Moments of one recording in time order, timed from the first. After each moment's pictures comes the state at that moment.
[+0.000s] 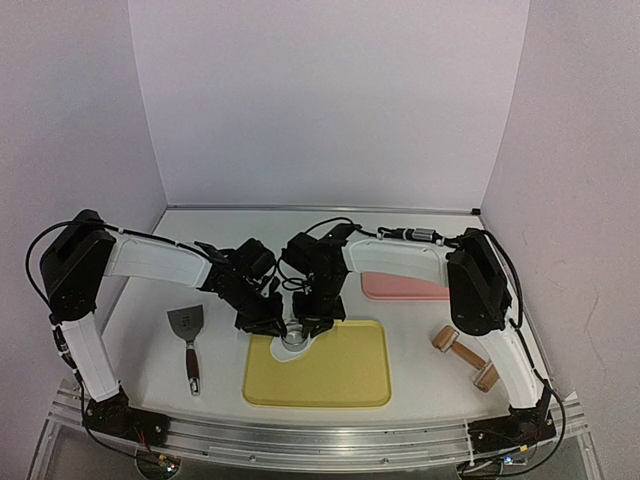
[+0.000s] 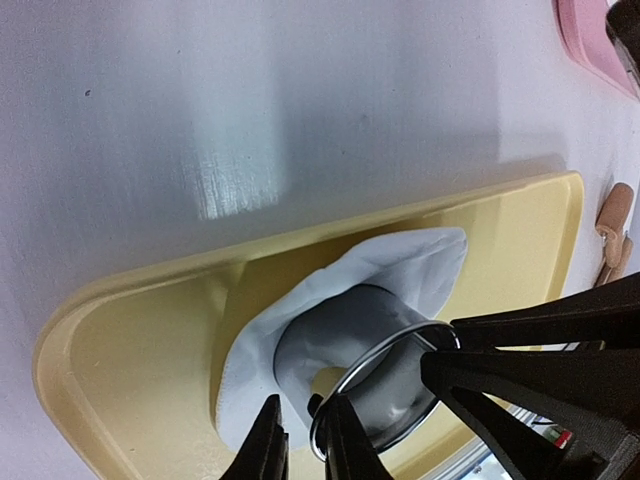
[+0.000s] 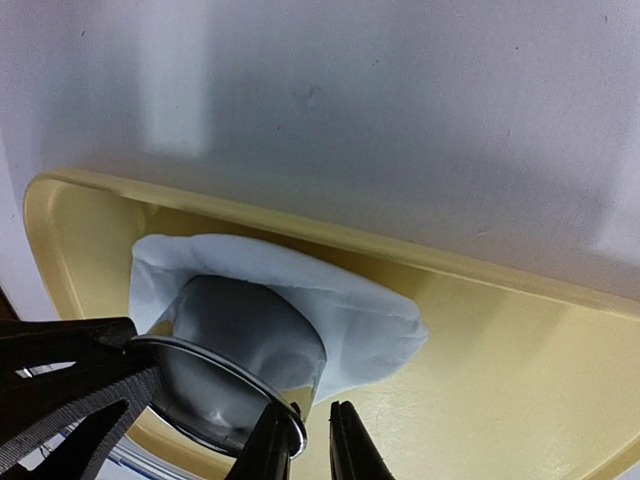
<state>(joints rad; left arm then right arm) -0.81 1.81 1.09 -0.42 0.33 -0.80 0.96 2.37 2.03 -1.07 -0.07 0.80</state>
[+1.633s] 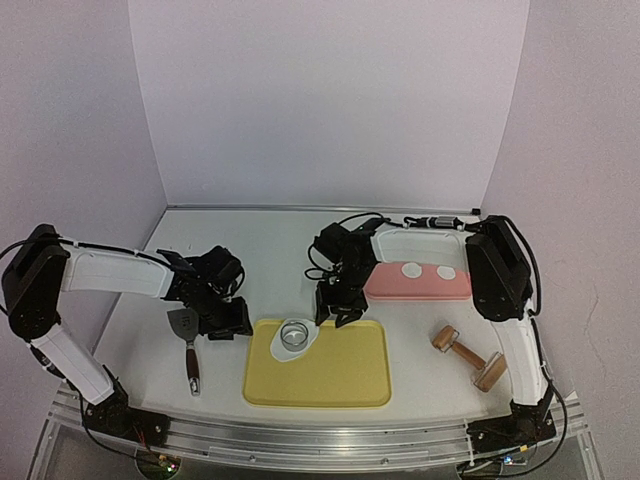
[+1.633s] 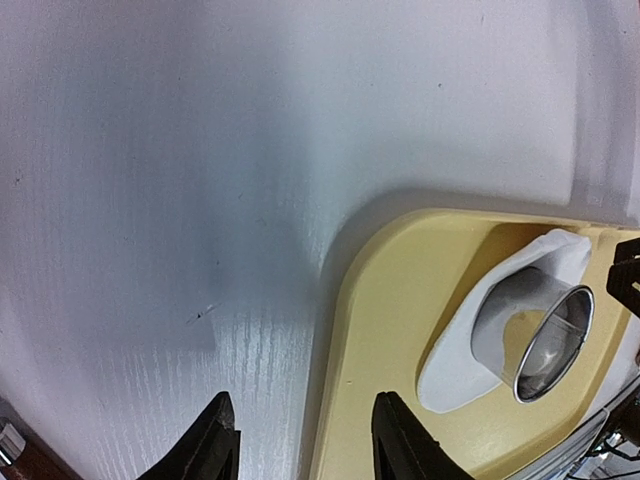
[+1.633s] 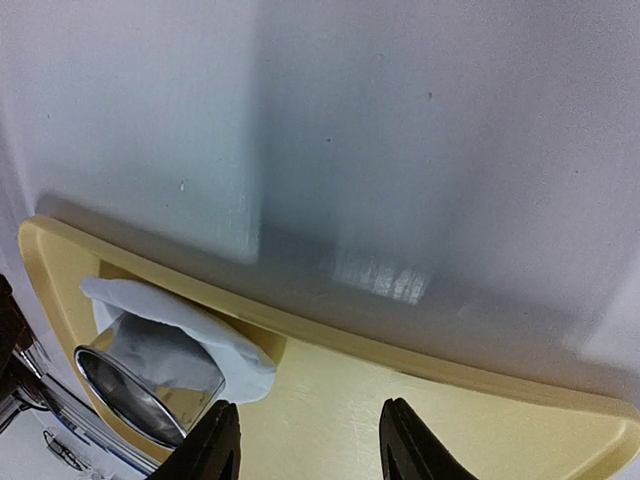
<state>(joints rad) -0.75 1.57 0.87 -0.50 0.11 -0.86 0.84 2.26 1.81 -0.93 -0.13 0.68</state>
